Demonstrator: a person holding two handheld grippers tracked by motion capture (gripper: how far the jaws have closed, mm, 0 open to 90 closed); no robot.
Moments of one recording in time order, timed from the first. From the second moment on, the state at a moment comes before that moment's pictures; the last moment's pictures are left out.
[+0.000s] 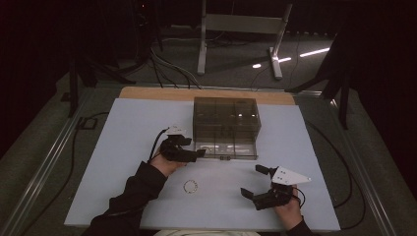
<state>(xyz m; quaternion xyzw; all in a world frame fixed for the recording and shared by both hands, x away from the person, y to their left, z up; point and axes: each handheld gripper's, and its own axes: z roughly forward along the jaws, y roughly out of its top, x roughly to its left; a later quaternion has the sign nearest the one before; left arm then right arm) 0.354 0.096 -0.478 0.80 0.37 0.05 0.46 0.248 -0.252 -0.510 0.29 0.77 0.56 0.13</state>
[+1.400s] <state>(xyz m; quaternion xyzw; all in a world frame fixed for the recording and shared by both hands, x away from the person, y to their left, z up) 0.263 0.105 -0.506 0.87 0.27 0.02 0.42 0.249 -0.251 -0.511 0.29 0.77 0.55 0.13</state>
